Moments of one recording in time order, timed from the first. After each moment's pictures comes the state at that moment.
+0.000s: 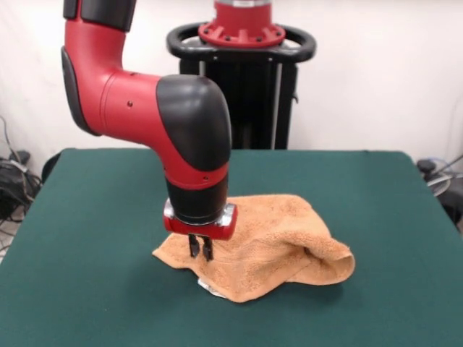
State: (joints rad) arm -0.39 -0.33 0.01 1.48 -0.03 0.57 1.58
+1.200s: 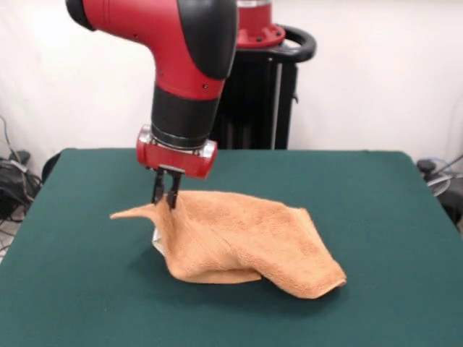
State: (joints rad) arm -0.31 -0.58 -0.13 1.65 -0.15 0.38 1.58
